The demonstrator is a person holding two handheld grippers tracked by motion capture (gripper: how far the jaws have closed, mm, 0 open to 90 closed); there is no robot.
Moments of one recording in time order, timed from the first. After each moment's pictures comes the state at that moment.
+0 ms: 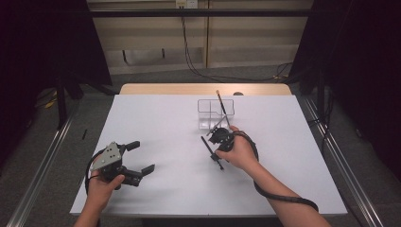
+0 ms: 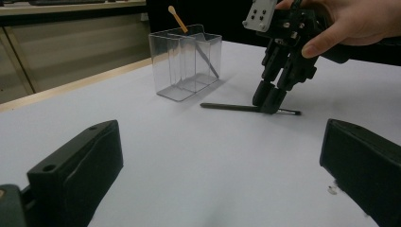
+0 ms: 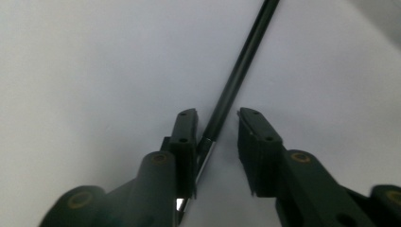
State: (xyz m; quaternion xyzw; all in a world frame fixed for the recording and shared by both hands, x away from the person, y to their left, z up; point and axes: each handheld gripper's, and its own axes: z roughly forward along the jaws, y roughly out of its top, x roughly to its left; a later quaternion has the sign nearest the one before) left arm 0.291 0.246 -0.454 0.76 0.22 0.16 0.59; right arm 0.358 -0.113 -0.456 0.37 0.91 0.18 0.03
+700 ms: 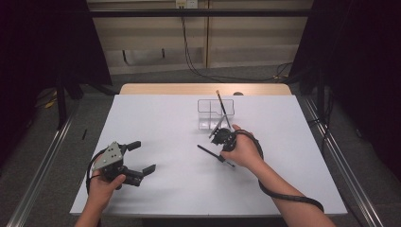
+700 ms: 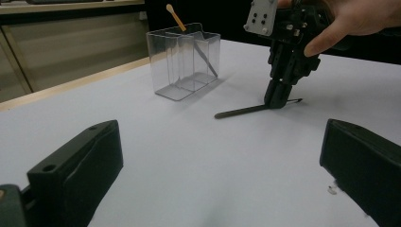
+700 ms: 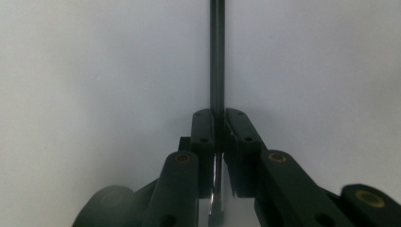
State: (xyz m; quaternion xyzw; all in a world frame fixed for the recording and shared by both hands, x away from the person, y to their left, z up) left arm 0.291 0.243 -0.454 0.76 0.21 0.15 0.59; right arm 0.360 -0.120 -0.452 0.34 0.93 0.11 0.00
